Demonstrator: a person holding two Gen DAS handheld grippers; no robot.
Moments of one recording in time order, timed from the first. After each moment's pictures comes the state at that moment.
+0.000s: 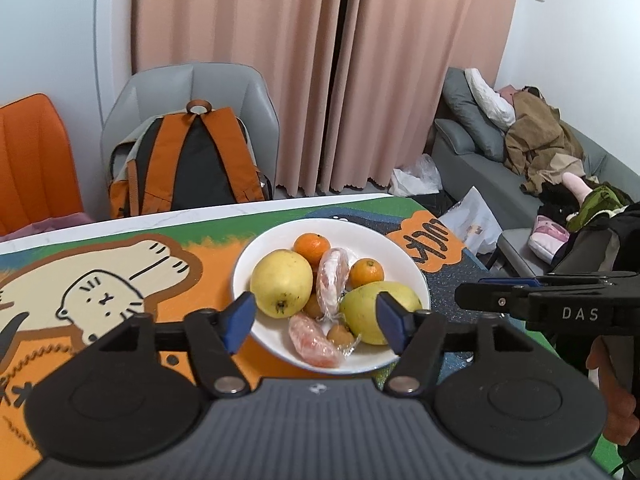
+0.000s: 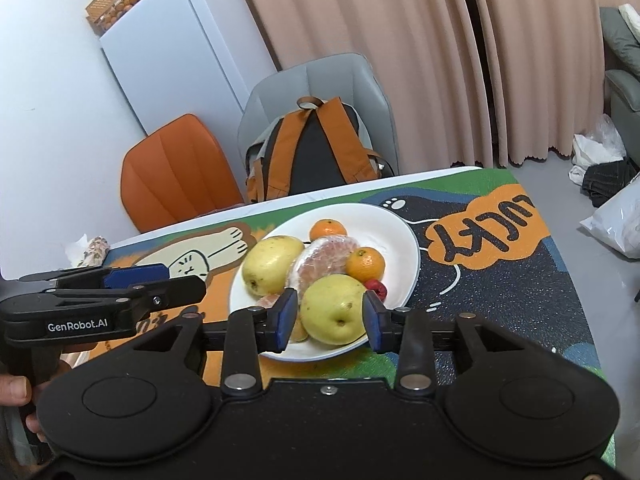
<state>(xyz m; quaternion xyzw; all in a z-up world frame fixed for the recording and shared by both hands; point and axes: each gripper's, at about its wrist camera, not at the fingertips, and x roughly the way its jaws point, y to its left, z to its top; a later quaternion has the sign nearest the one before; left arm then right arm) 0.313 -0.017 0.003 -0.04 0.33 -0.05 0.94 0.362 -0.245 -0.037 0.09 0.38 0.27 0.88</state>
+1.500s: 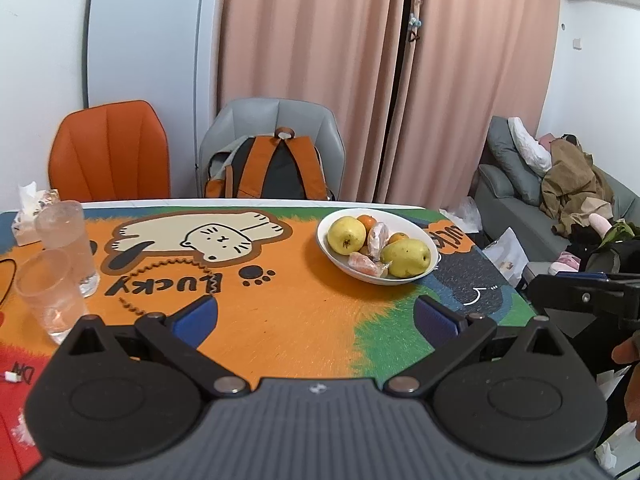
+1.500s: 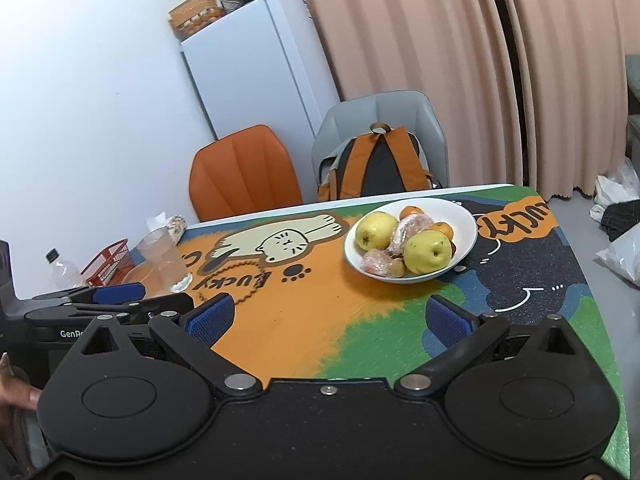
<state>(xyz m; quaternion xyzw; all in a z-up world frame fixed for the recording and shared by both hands) 0.107 0.002 0.037 -0.06 0.27 0.05 0.96 0.190 -0.250 0.028 0.07 0.31 0.33 0.89</state>
